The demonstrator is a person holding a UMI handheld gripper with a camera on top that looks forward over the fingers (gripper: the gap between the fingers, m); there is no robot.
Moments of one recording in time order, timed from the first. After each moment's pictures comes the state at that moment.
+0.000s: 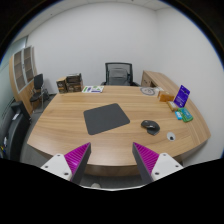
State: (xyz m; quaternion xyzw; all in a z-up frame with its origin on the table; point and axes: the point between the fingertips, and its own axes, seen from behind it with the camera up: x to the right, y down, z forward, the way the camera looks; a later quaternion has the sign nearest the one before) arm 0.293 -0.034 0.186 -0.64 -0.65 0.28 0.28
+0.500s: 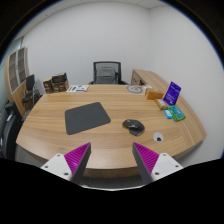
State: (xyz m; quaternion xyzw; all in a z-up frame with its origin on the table) arm 0.273 0.059 0.160 -0.66 -0.63 0.26 0.31
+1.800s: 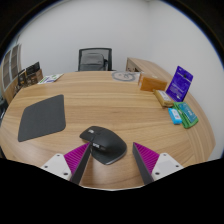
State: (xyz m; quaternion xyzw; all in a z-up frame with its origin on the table) arm 0.099 0.219 0.000 -0.66 -0.65 0.24 0.30
